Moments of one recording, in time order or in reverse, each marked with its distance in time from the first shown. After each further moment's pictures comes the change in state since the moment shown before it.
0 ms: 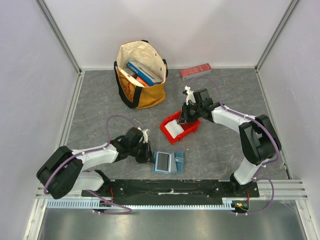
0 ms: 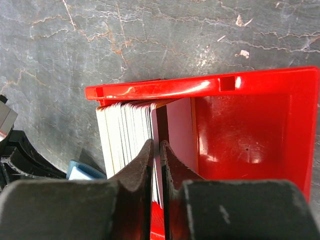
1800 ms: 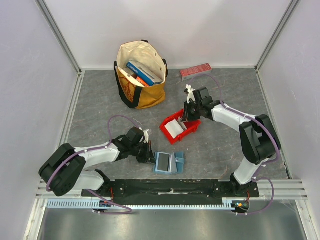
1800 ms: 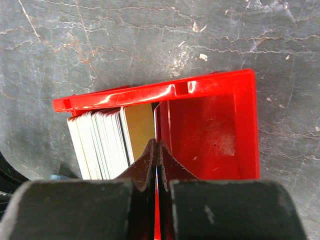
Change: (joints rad) left arm 0.000 0.037 0.009 0.018 0.025 0.001; right arm -0.003 0.007 0.039 -0.059 0.122 -0.029
